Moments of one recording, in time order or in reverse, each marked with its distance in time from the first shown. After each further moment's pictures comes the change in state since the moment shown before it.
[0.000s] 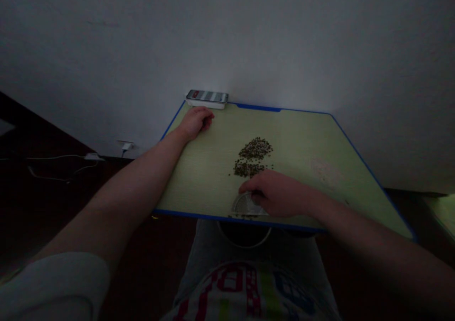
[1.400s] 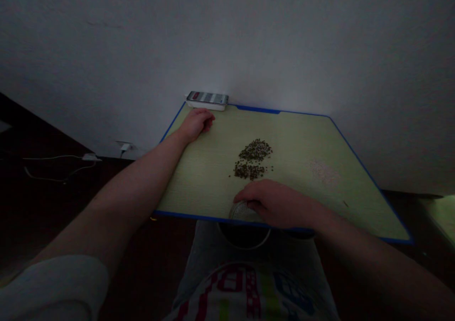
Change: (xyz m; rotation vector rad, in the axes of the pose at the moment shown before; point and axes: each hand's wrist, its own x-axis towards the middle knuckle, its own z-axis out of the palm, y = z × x) left_hand 0.000 0.001 0.001 -0.004 -0.017 -0.022; right_hand -0.004 -0.011 0.009 0.141 0.048 -0.052
